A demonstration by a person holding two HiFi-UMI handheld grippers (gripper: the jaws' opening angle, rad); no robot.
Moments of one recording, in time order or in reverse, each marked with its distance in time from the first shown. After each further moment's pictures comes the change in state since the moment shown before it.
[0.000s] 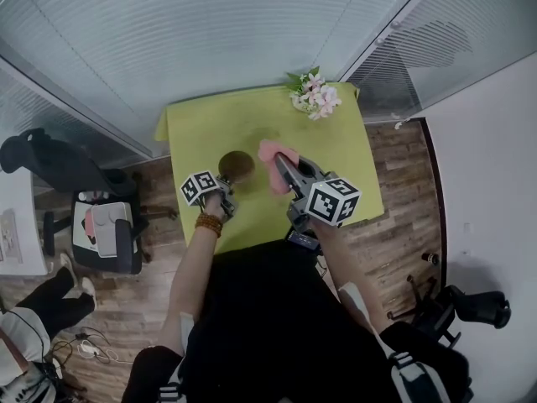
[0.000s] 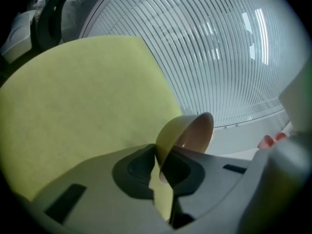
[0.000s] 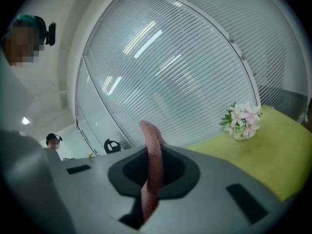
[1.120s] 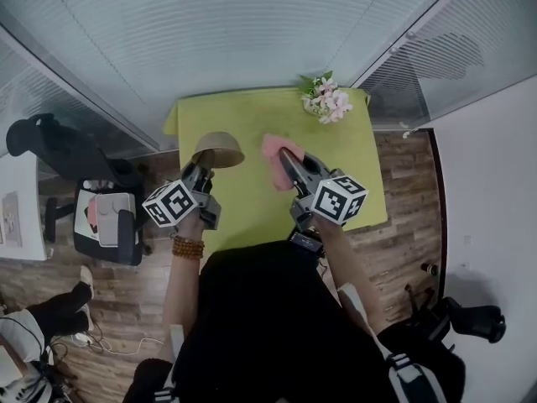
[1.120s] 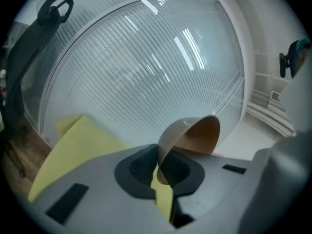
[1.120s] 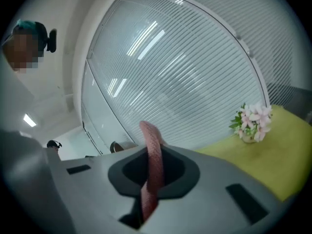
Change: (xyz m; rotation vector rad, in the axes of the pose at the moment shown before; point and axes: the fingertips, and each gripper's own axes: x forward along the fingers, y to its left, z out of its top) left arm -0.180 -0.175 0.074 0.464 -0.419 -0.280; right arm 0.011 0.021 0.015 0.004 -0.011 0.073
